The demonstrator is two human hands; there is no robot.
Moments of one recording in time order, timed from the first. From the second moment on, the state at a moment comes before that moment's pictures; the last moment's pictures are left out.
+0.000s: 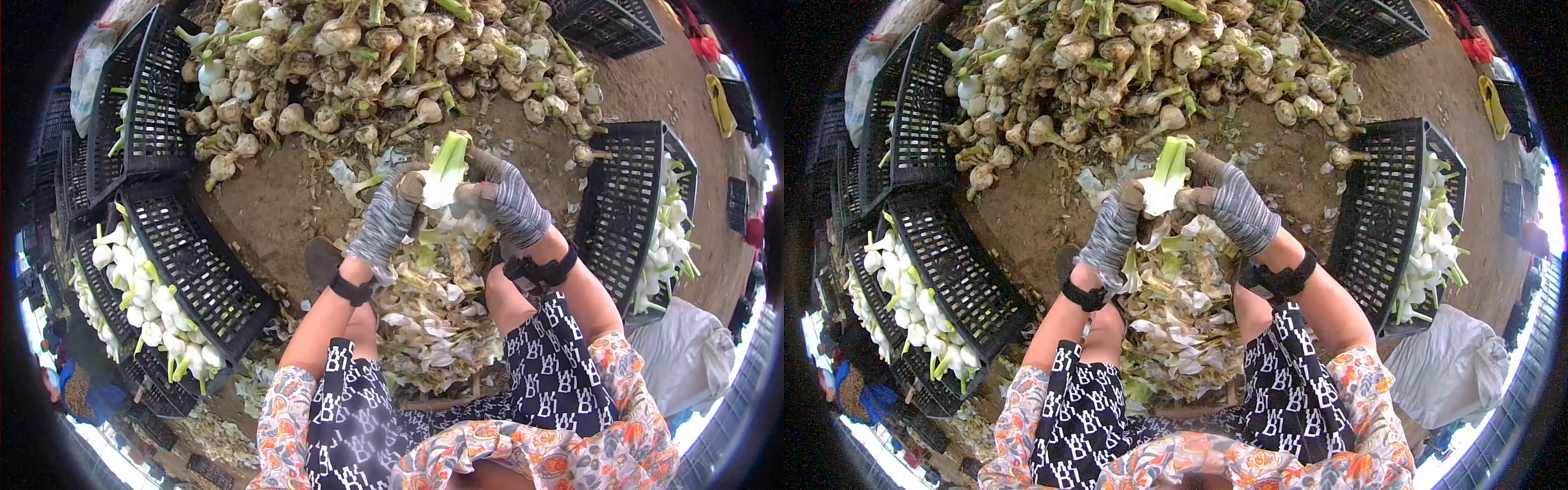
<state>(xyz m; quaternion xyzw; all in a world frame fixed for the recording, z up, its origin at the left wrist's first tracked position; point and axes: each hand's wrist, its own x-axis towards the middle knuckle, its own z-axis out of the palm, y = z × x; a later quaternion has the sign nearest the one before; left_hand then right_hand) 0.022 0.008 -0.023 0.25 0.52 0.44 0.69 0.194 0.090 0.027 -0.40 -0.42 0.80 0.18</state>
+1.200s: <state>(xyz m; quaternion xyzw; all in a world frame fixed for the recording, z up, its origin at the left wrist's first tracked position) 0.044 -0.005 -0.004 0.53 0.59 0.50 0.35 0.203 0.074 0.017 -0.46 -0.55 0.66 0.21</state>
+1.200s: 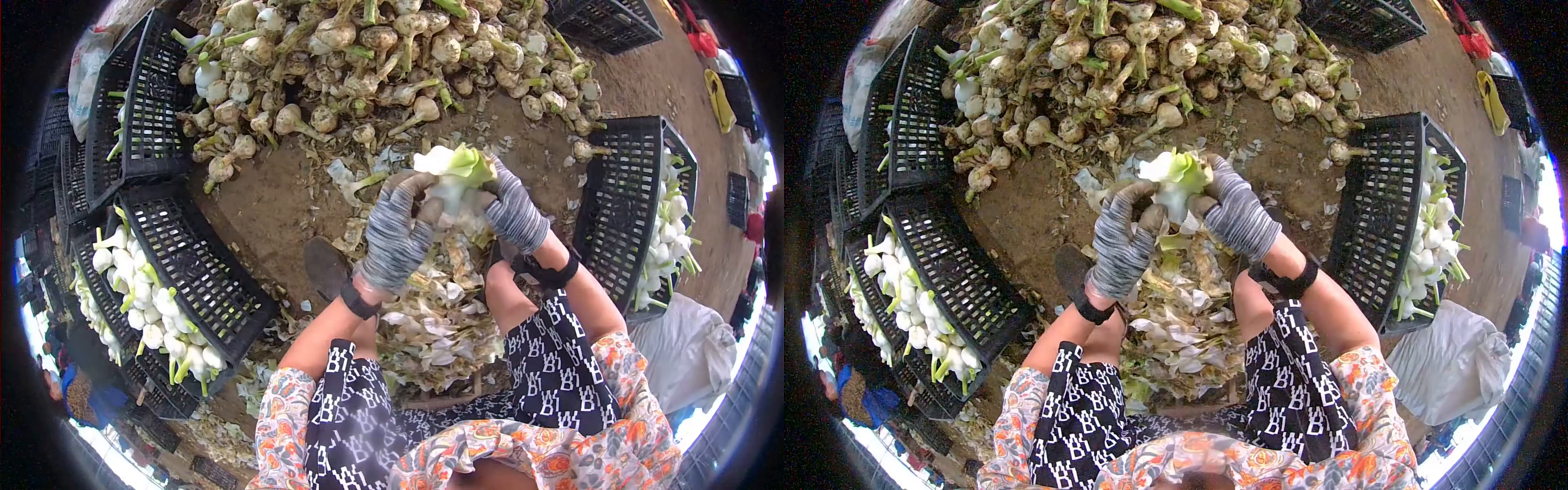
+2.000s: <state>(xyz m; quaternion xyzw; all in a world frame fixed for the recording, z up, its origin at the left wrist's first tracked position) 0.003 0.008 0.009 0.46 0.48 0.54 0.51 0.220 0.082 0.007 -0.25 -0.16 0.92 0.27</state>
